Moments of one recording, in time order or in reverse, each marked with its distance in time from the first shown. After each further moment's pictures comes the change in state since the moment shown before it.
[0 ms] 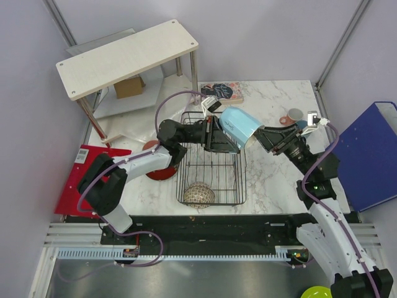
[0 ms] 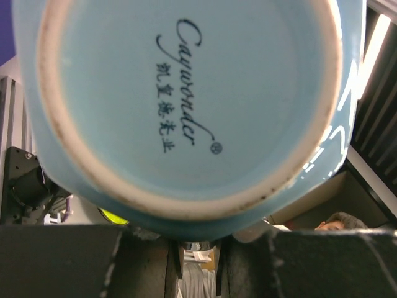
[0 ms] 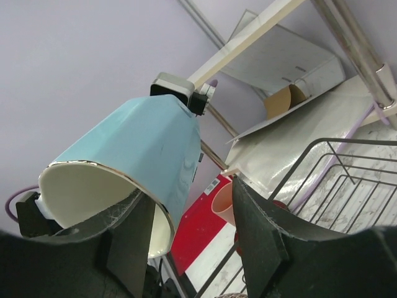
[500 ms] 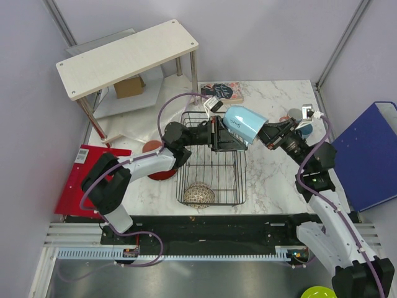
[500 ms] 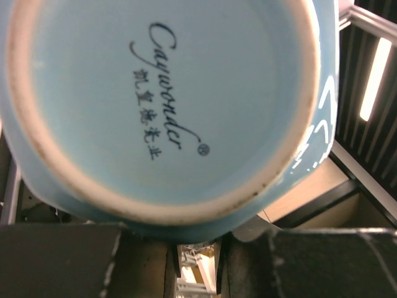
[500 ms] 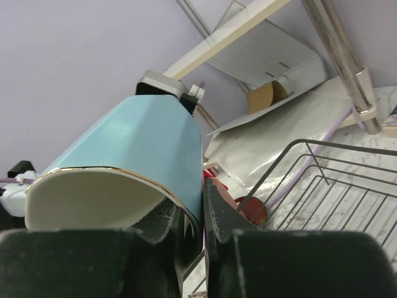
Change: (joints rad) left arm -0.057 0.031 0.000 -0.008 -0.135 0.082; right arm 0.024 0.098 0.063 -0.008 -0.034 -0.103
